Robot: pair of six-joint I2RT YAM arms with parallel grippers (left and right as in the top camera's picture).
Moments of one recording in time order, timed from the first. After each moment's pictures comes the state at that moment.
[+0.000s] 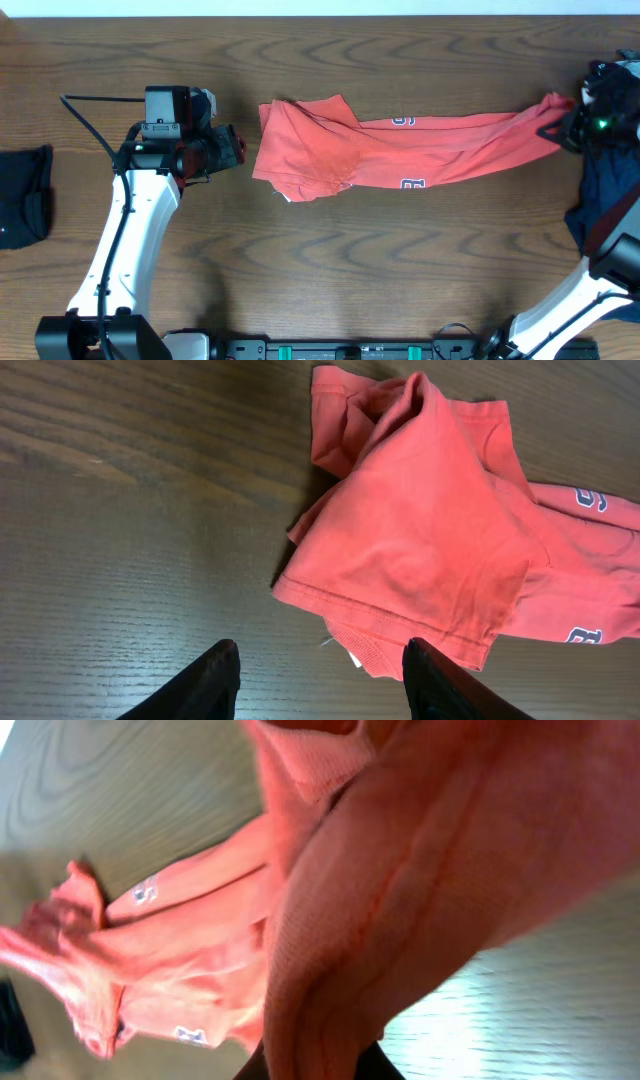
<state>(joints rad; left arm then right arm) 0.00 1.45 1.11 -0.70 0.28 -0.30 -0.51 2.07 1.66 -1.02 -0.62 -0.09</state>
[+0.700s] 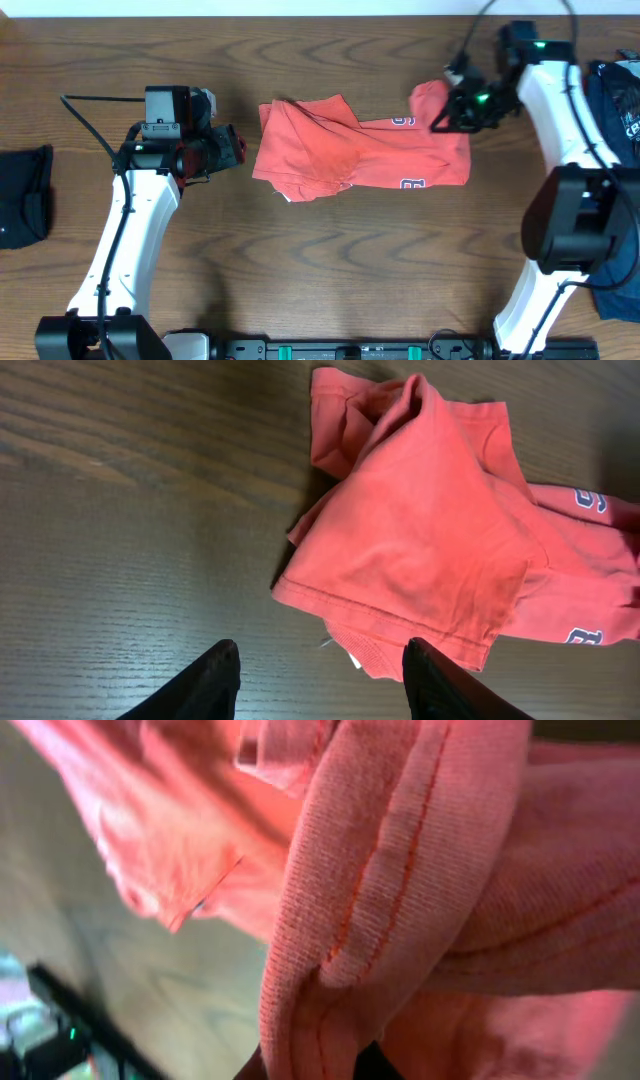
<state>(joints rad) 0.00 1.45 1.11 -0.70 0.28 -0.29 0.01 2.07 1.79 -1.26 -0.54 -0.14</state>
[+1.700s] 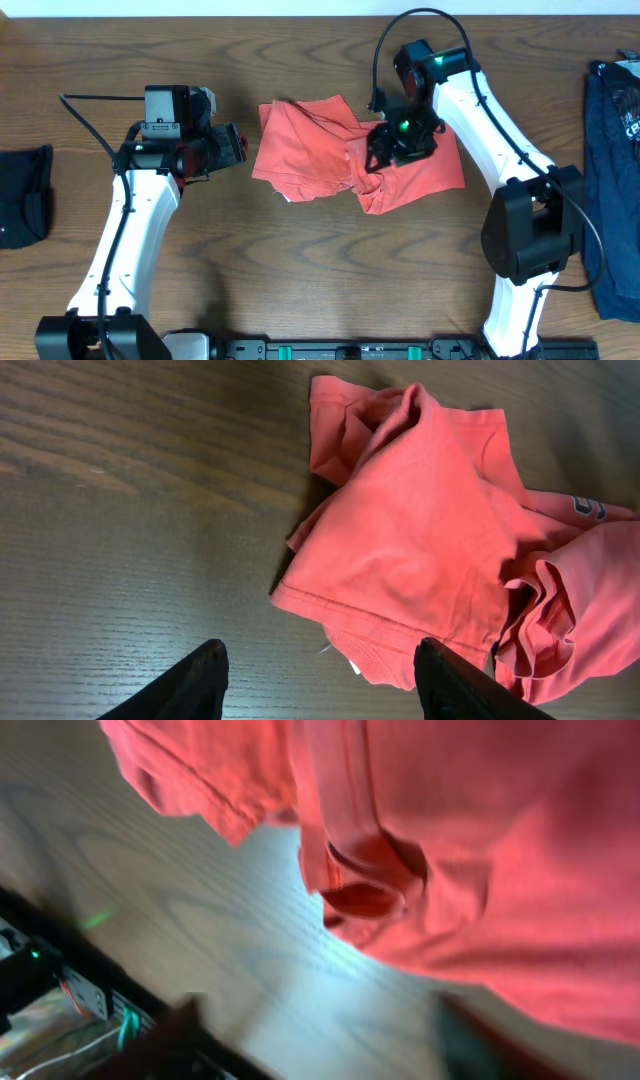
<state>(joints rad) 0.00 1.46 1.11 -0.69 0.27 -0.29 0.33 2.07 1.79 -1.38 -0.40 -0.05</state>
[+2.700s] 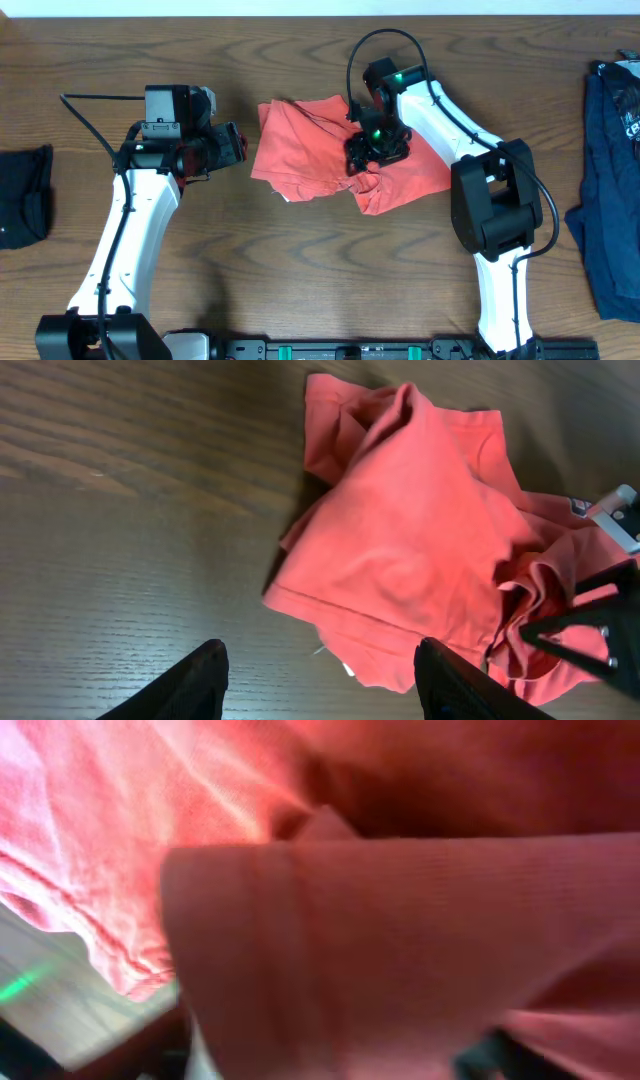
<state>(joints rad) 0.00 1.46 1.11 -0.68 0.27 -0.29 0.39 2.27 1.79 -1.15 -0.36 -0.02</state>
